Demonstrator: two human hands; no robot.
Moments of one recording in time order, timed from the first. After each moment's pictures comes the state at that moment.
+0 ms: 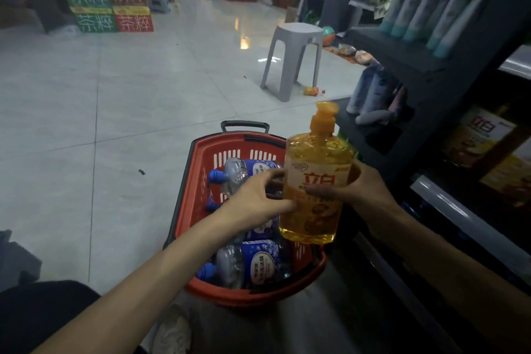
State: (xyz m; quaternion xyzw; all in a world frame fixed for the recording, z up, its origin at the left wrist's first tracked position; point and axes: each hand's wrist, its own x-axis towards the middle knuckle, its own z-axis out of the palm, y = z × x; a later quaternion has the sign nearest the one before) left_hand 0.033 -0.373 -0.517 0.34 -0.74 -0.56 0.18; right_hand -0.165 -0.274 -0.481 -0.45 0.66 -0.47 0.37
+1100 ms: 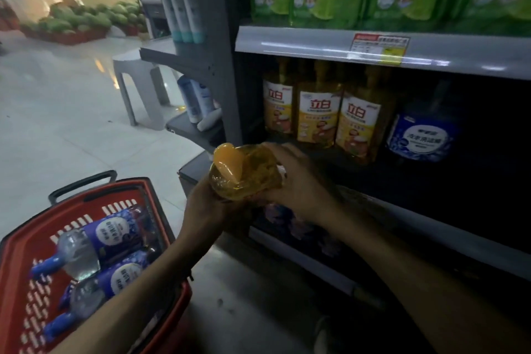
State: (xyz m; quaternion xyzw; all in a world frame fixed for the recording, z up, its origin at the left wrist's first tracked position) left_hand -0.192 -0.280 -0.529 0.24 -0.81 -0.44 0.29; right_hand -0.334 -0.135 -0.492 -0.51 0.74 -0.44 0.02
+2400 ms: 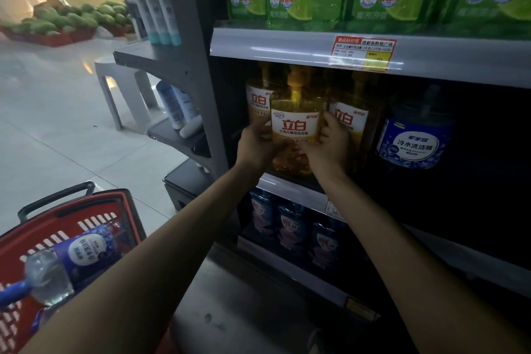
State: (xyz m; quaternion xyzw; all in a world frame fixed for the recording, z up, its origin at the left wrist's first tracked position) left_hand -0.358 -0.270 -0.482 0.18 -0.79 -0.53 0.25; right_hand -0.421 -0.154 -0.483 -0.15 0.73 -0.67 -0.05
